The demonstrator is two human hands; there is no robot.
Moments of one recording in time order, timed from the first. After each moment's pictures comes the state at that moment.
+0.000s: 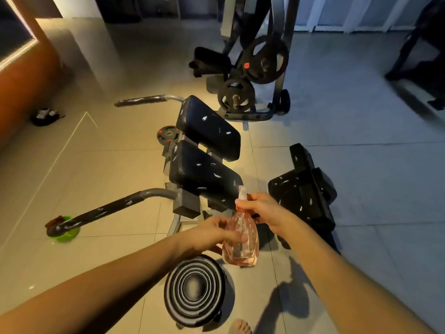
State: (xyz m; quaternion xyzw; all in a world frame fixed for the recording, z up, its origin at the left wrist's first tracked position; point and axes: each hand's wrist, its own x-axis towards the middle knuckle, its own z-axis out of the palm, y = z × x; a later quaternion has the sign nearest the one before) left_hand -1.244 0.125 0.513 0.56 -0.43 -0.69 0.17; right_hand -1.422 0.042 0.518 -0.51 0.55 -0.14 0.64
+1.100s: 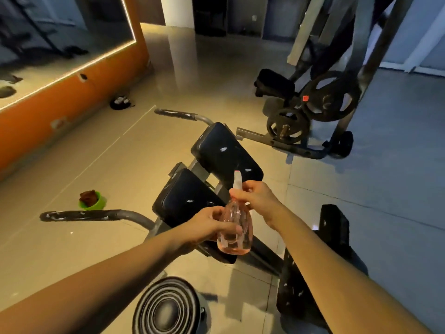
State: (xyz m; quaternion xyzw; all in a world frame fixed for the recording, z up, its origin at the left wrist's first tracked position) left_hand -1.267 -0.034 0.521 0.64 -0.36 -0.58 0.35; right_hand -1.402 -0.174 0.533 -0.67 0.39 -0.11 0.62
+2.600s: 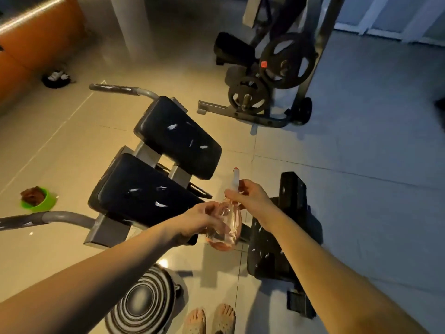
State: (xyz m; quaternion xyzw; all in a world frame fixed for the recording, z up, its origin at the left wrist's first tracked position) left_hand -1.339 -0.088 0.468 0.60 -0.33 -0.68 0.27; right_hand -1.507 -0.199 0.482 -0.62 0.48 -0.11 0.62
